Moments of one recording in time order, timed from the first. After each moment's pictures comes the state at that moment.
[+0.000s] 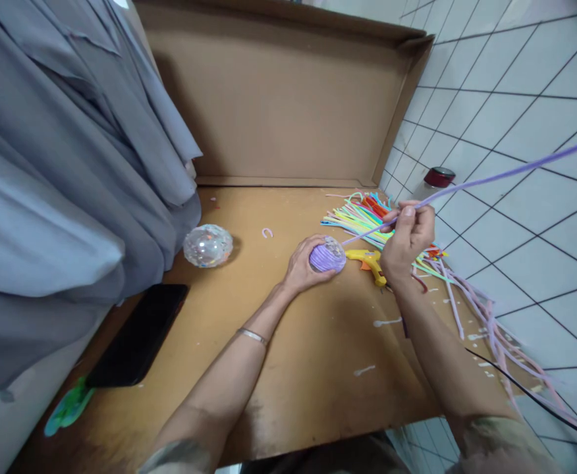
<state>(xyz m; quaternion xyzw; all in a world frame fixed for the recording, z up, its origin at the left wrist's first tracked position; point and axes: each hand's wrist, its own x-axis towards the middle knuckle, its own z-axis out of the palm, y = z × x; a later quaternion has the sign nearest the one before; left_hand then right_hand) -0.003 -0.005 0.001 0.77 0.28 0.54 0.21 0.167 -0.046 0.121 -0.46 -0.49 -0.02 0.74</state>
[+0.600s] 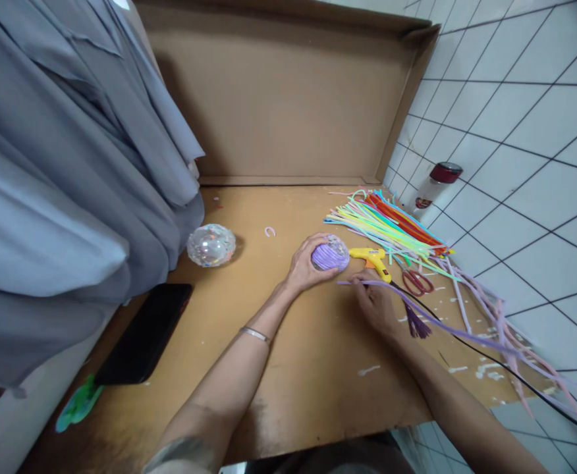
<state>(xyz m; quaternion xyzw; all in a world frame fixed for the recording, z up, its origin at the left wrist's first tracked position) -0.005 -0.003 0.000 0.77 0.24 0.55 0.22 0.176 -0.114 0.024 -0.54 -0.70 0.07 0.46</state>
